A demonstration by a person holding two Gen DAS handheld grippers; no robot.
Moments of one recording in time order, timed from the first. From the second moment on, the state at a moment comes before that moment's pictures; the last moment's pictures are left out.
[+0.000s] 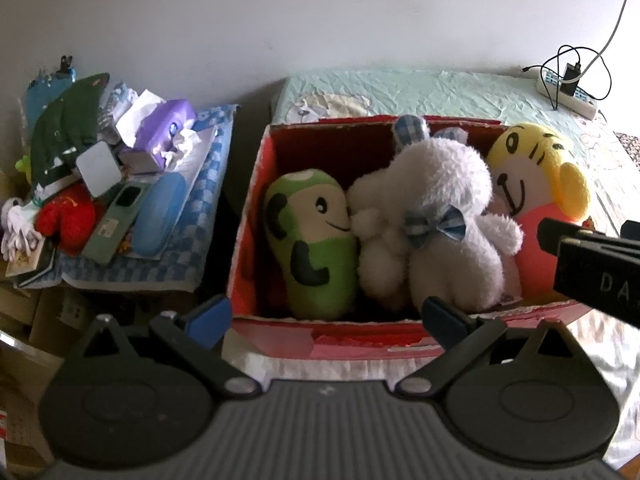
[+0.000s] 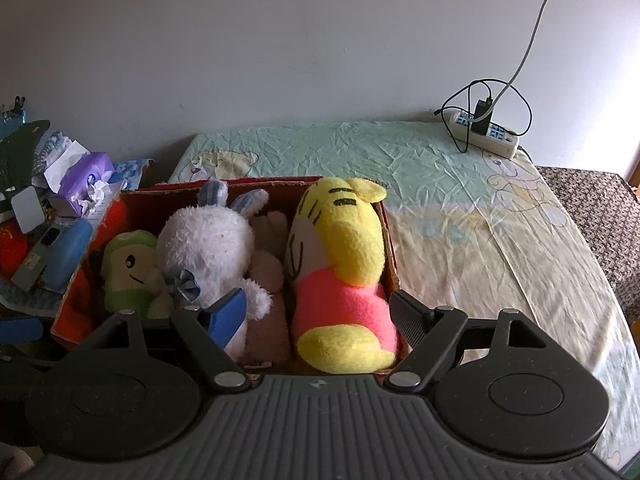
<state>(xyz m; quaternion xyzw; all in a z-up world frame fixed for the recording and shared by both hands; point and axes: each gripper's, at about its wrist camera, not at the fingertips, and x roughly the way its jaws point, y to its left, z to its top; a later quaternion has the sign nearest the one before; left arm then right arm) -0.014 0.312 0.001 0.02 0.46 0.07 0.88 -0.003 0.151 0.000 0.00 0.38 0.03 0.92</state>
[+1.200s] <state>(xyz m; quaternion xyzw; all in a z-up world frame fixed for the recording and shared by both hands) 0.003 0.326 -0.006 0.01 0.48 0.05 0.87 0.014 0.165 -0.006 0.03 0.41 0.05 0.91</state>
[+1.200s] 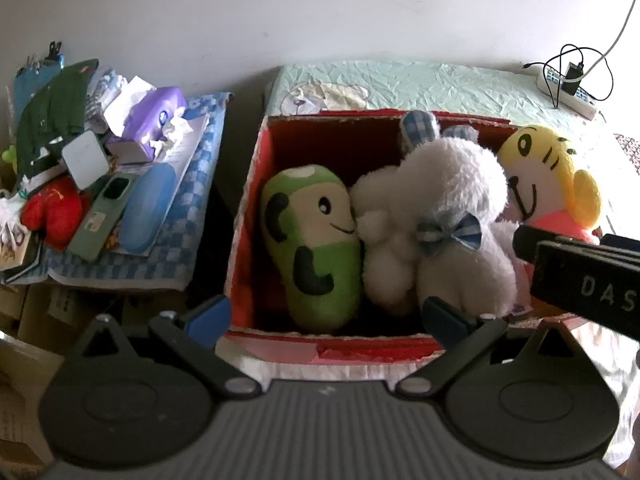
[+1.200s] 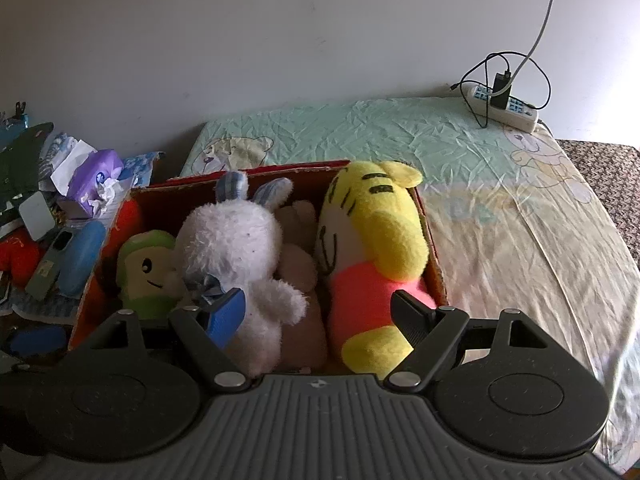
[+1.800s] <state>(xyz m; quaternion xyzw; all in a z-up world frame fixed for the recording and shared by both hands) -0.003 0.323 0.002 0.02 0.46 0.06 0.89 0.008 0.166 -0.002 0.01 0.40 0.05 0.91</state>
